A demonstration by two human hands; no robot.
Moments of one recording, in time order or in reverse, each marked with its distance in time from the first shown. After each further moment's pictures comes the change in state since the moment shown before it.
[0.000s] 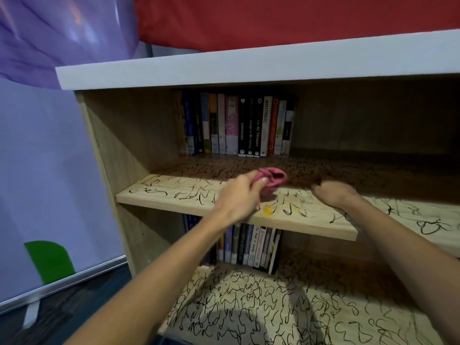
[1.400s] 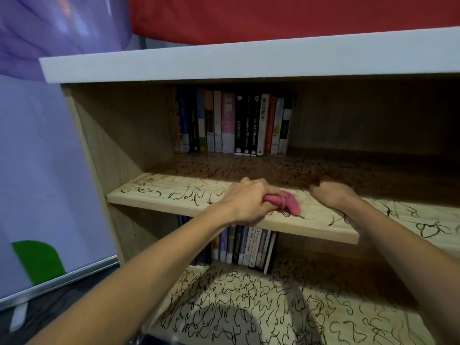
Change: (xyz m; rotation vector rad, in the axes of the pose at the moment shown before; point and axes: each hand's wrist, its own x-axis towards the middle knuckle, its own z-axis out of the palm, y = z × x) left_hand 0.020 0.000 0.007 0.530 -0.282 0.178; right_hand -0.002 -0.001 -0.001 0.027 -0.006 0.035
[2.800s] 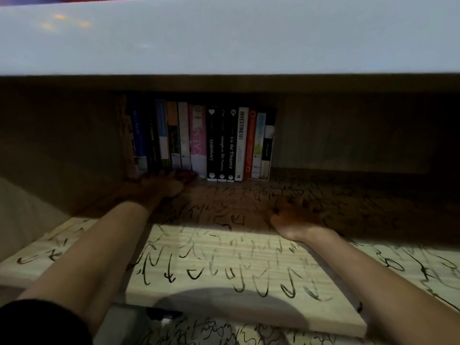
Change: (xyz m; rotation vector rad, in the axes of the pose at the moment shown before) left_hand 0.235 -0.349 0.045 -0.047 -0.129 -0.502; right_hand 0.085 -0.039 0.035 -0.127 -0.021 0.086
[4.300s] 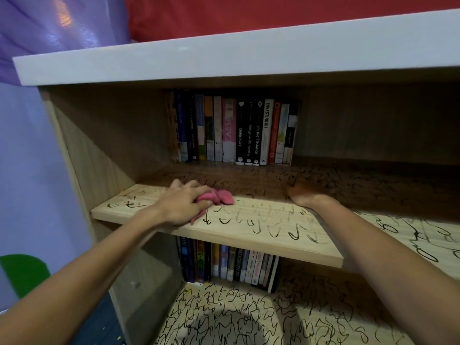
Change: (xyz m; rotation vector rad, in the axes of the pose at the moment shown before) left_hand -0.338 0.084 -0.018 0.115 0.117 0.179; right_hand -0.005 -0.003 -0.002 0.238 0.000 -0.132
